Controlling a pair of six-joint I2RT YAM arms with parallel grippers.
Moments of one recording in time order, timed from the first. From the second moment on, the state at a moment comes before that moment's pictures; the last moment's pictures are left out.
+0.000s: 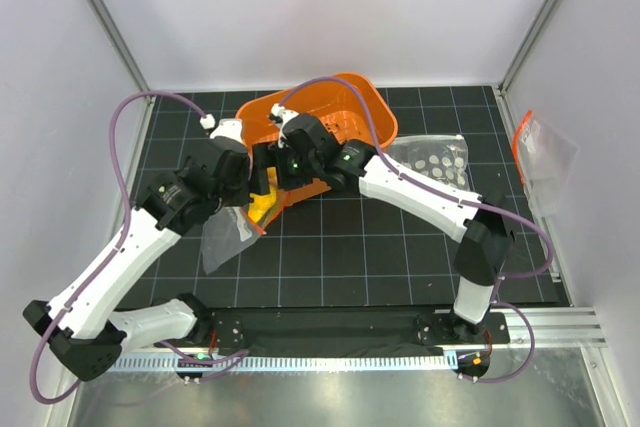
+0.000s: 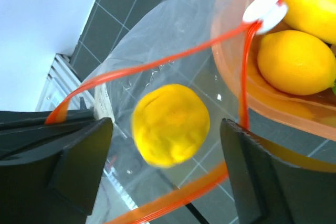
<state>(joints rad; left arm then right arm) -0.68 1.10 1.31 -1.01 -0.38 -0.50 0.94 1.80 1.68 -0.49 -0.13 0.59</state>
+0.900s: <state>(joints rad) -0.58 1.09 1.30 -1.17 -0.55 -0.59 0.67 1.93 2.04 -0.64 -0.06 0.53</state>
